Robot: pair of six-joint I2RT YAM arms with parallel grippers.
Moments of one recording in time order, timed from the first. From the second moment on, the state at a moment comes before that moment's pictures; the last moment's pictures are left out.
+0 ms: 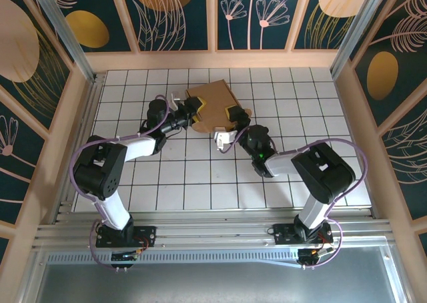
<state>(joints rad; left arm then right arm) -0.39 1.76 0.88 0.74 0.58 -1.48 0.64 1.70 0.62 1.07 0.04 -1.36</state>
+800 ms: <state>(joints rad) -0.42 1.51 1.13 0.13 0.33 -0.99 0.64 1.45 0.57 0.91 0.05 -1.17</state>
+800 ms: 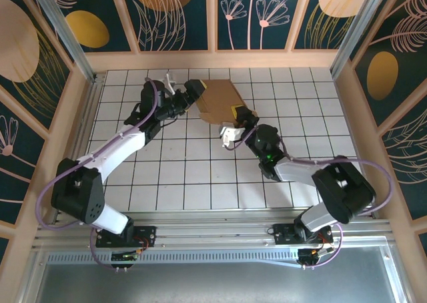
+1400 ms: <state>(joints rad) -0.34 1.13 1.13 -0.08 0.07 -0.45 0.51 1.18 0.78 0.00 -0.19 -0.99</state>
